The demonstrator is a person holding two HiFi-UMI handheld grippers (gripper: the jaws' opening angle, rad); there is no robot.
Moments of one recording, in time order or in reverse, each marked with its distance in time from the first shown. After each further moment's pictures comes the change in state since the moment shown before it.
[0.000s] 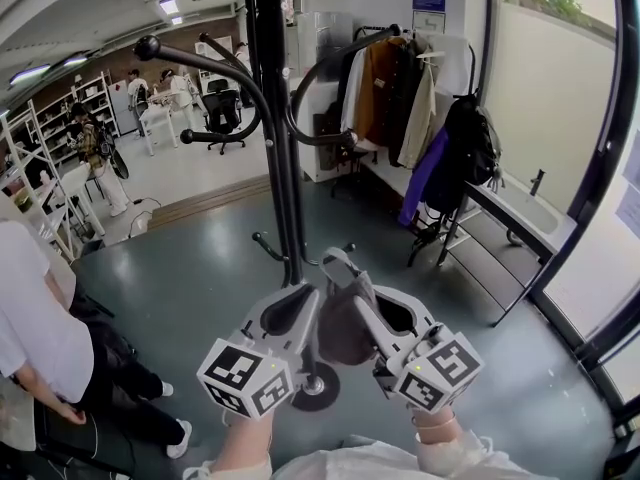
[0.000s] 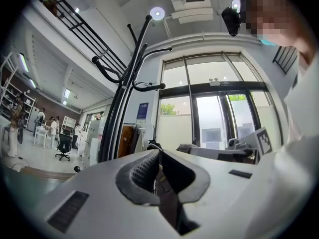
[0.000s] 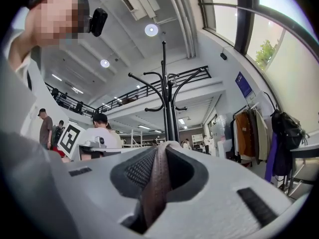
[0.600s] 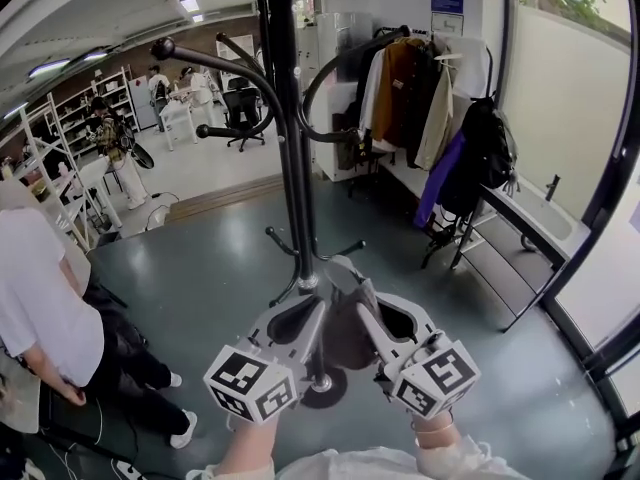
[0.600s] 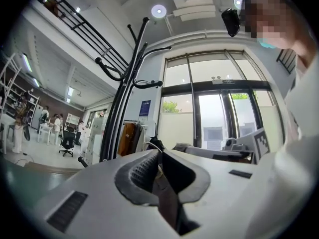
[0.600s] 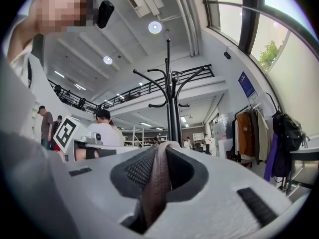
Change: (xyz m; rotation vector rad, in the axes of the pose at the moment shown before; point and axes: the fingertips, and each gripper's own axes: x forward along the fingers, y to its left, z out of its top) left arm -0.019 -0.015 -0.015 -0.023 0.026 0.038; right arm -0.011 0.010 -0.014 -0.030 0.031 0.020
